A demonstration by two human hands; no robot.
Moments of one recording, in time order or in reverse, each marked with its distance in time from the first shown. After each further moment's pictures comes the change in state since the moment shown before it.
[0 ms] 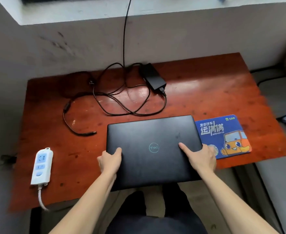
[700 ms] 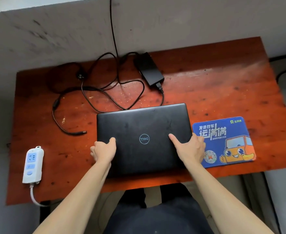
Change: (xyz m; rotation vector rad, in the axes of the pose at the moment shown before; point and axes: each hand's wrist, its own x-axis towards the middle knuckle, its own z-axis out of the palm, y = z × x) left_hand 0.026 0.052 0.041 0.186 0.161 -0.102; right_hand 0.059 -0.036 0.020 -0.086 -0.064 -0.060
